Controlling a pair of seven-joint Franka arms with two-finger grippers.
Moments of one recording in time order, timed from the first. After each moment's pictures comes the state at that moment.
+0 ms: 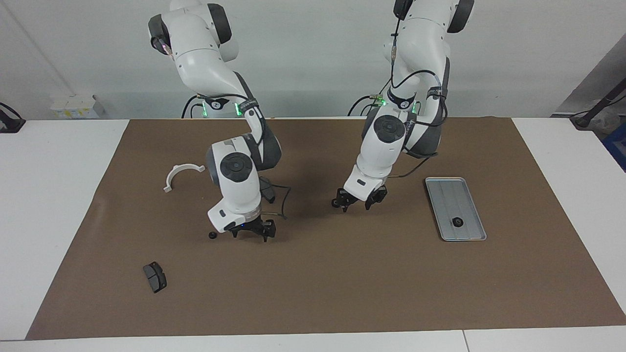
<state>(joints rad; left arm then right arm) -0.42 0.40 -0.12 -1.73 -0.04 2.20 -0.56 0.19 0.56 0.09 -1.60 -0.14 2.20 0.49</state>
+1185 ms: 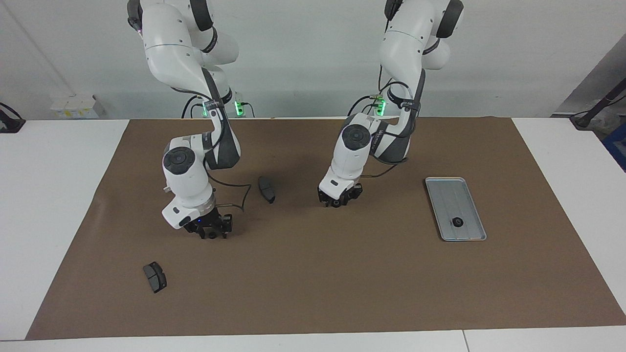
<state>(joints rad) -0.50 0.44 -0.11 -1.82 -0.04 2.28 -0.61 0.03 0.45 0.10 -1.85 -0.10 2.39 0.20</state>
